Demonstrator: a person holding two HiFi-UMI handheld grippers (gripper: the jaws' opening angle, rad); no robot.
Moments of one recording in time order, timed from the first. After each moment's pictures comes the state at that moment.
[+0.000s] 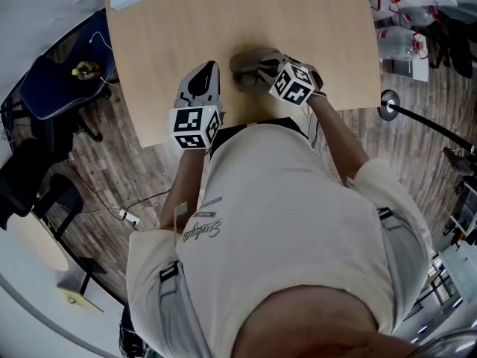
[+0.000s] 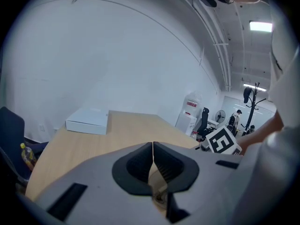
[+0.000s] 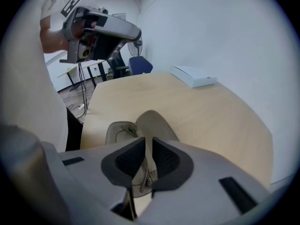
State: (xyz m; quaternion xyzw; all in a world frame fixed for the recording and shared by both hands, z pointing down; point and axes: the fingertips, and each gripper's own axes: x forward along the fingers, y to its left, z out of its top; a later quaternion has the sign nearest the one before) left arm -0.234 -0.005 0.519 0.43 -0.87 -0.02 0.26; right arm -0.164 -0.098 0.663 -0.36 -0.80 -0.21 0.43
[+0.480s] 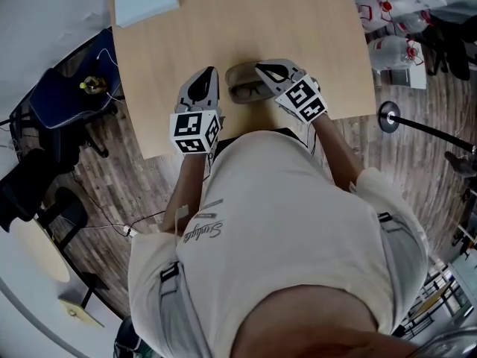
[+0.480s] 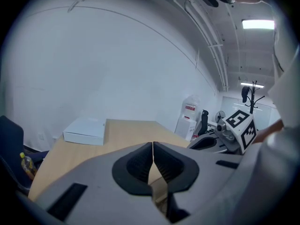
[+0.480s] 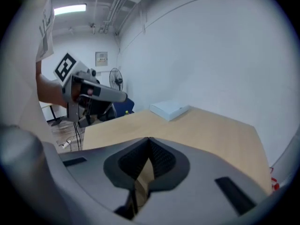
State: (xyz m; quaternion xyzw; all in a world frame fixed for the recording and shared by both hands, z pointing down) left arm -0.231 -0.024 0.488 0.43 -0.87 -0.02 0.22; right arm -0.182 -0.116 0.544 -0.27 -0.92 -0.08 0.27
